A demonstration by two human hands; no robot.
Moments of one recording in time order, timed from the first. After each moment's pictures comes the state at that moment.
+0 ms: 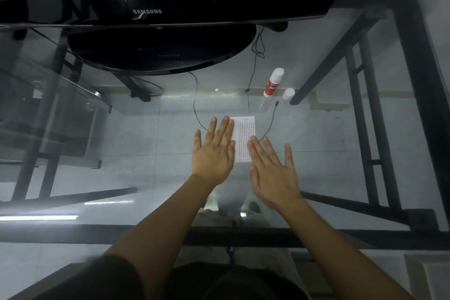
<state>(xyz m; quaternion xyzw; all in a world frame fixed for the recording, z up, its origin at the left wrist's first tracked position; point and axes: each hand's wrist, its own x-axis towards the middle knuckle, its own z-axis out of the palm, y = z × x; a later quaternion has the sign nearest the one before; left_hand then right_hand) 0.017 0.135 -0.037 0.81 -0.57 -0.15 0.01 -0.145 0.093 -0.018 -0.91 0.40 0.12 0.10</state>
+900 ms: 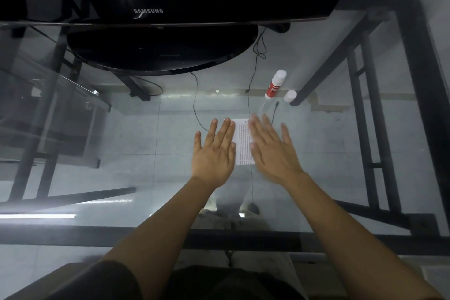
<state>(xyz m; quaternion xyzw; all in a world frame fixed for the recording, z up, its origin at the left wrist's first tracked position) 0.019 0.135 -0.045 0.81 -0.57 -0.13 0.03 -0.124 0.039 -0.022 -0.91 0.38 0.09 0.13</state>
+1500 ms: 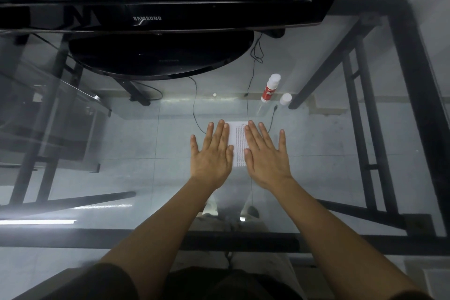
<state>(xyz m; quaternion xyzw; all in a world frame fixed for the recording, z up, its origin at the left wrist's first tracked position) 0.013 0.131 -0.029 0.81 -0.55 -0.18 -0.02 -0.120 0.053 -0.032 -0.91 0.40 0.10 0.07</state>
